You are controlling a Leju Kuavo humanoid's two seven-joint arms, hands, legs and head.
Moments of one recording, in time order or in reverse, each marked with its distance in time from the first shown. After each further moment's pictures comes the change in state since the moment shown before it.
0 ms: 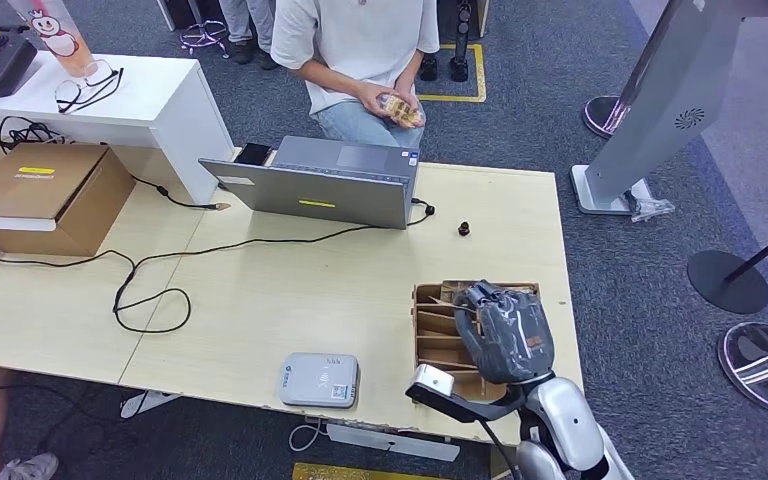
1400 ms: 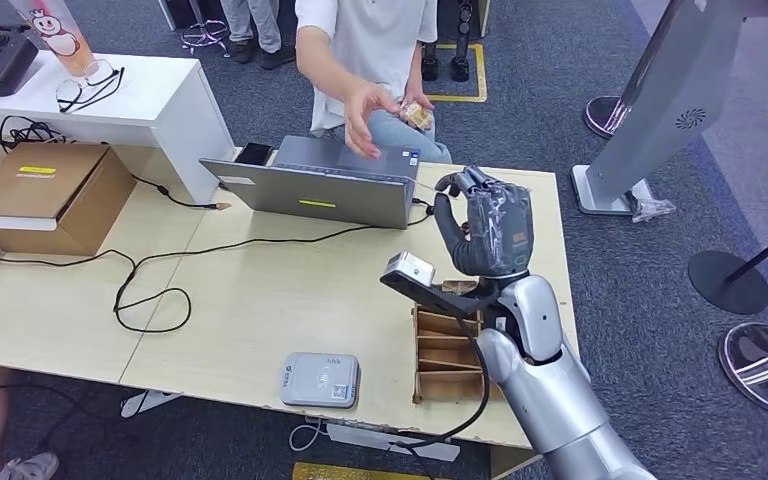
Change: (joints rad) left arm -0.063 0.014 -0.123 0.045 -0.002 0.071 0.054; right arm -0.411 0.174 0.010 0.356 -0.107 -0.263 -0.075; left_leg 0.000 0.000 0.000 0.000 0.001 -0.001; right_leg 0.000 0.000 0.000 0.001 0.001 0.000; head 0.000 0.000
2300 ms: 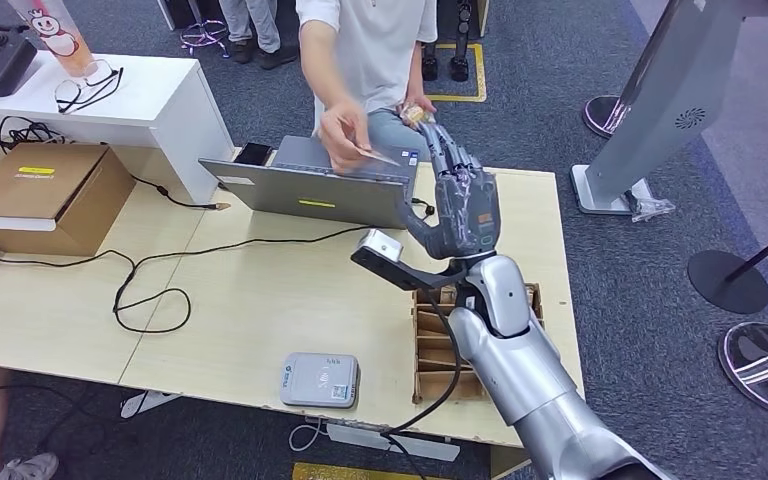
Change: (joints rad) left arm -0.002 0.022 -0.040 0.032 0.031 0.001 0.017; right arm -0.117 0.095 0.011 0.236 0.001 -0.048 -0.006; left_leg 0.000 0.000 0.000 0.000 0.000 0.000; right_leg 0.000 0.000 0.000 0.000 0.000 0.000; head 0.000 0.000
